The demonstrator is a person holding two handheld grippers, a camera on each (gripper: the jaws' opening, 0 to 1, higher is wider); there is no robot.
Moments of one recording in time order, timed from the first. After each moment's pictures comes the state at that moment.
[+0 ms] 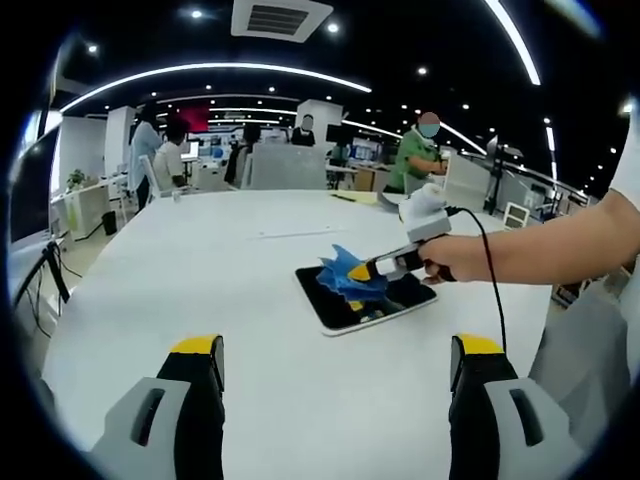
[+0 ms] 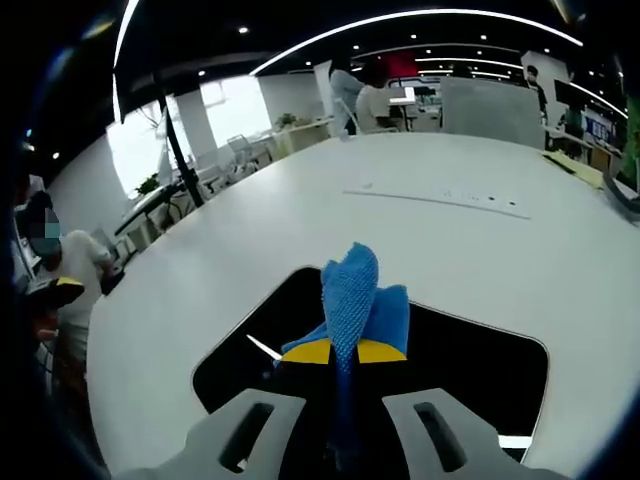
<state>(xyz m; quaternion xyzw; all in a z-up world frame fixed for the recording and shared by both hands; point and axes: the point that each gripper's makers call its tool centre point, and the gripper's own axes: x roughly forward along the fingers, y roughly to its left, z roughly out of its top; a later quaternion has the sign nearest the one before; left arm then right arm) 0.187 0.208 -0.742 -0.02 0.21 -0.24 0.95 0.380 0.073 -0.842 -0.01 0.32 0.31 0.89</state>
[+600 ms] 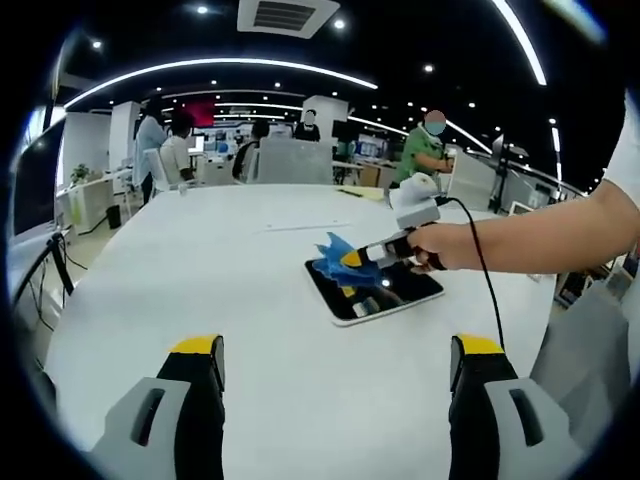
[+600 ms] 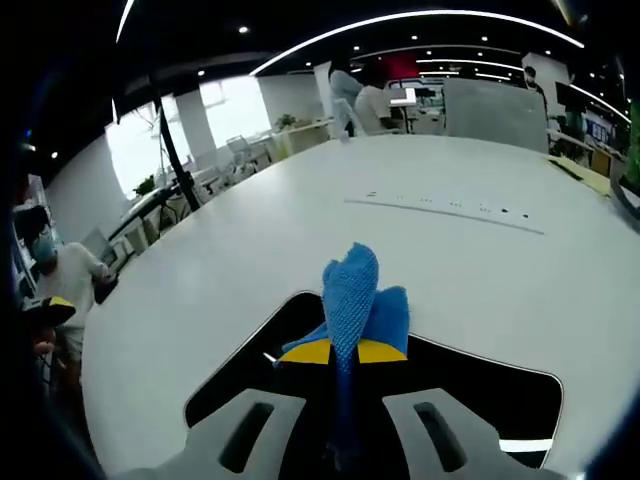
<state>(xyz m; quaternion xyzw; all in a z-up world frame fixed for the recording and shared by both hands) 0.185 0.226 -0.753 -0.02 0.23 -0.23 0.95 0.406 0.093 -0.843 -0.01 0.32 0.31 0.89</state>
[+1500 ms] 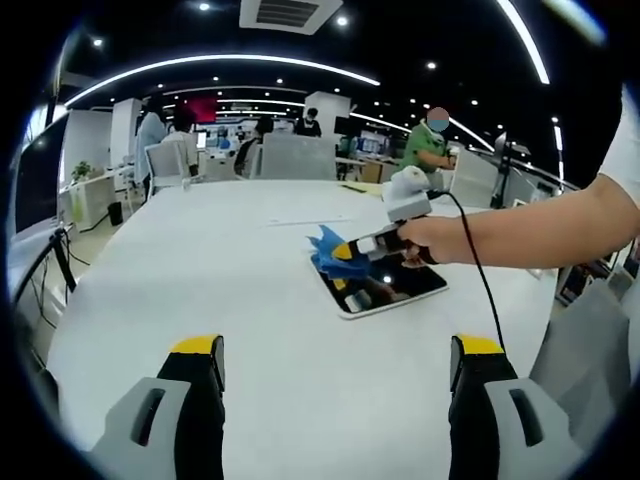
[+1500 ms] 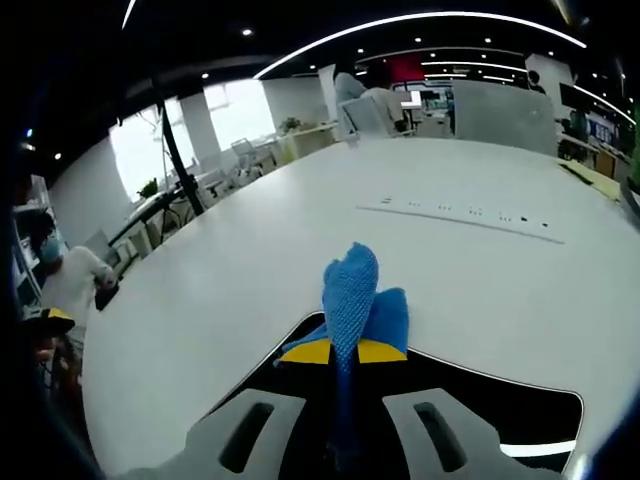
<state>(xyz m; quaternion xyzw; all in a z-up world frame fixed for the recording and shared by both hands) 0.182 0.233 -0.757 -0.02 0.23 -0.22 0.95 0.414 0.115 -0.845 -0.01 0.31 0.32 0.89</state>
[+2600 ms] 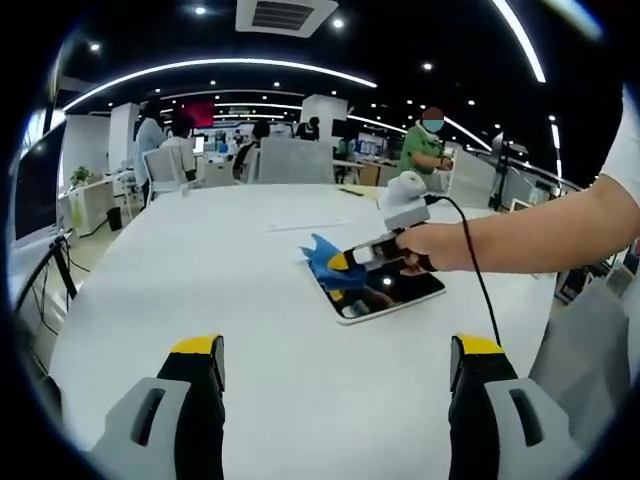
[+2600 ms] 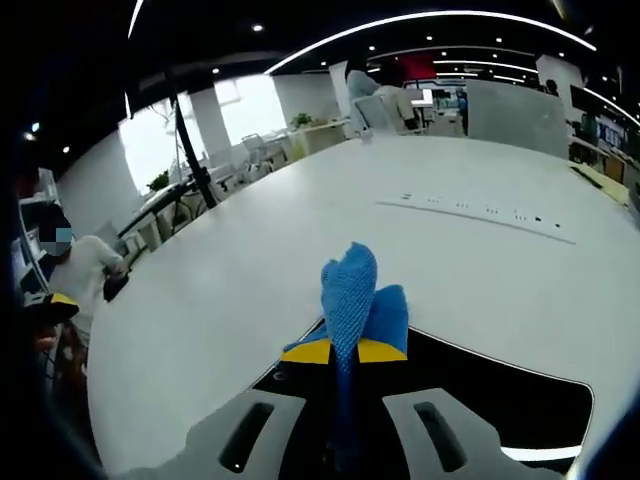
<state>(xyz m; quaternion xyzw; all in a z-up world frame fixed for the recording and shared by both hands) 0.182 0.229 -0.749 -0.02 0.23 -0.23 0.95 0.398 0.126 -0.843 -0.01 0.32 0.35 0.88</state>
